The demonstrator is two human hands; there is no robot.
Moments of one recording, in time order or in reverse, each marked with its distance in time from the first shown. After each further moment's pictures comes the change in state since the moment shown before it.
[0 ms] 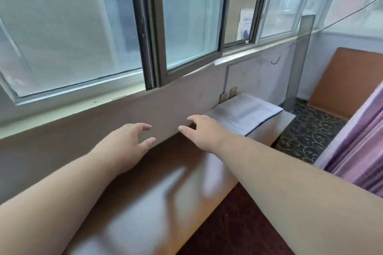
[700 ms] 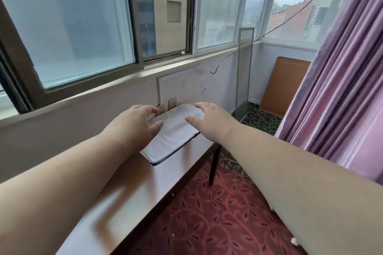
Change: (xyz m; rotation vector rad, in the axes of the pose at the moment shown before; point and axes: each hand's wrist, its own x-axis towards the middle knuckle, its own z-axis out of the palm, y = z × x) left_hand 0.110 0.357 0.083 -0.045 0.096 0.222; right_hand -0.056 0.291 -0.226 -0.015 0.194 0.131
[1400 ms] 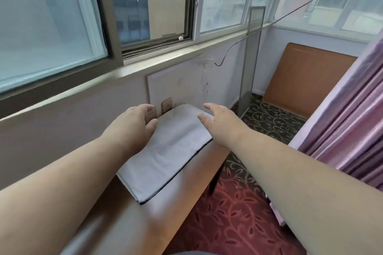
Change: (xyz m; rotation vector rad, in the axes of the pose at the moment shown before) left_hand 0.256 -0.076 0.131 -0.094 -0.049 -0.083; right_hand 0.253 0.103 0.050 -0.019 -0.021 0.089
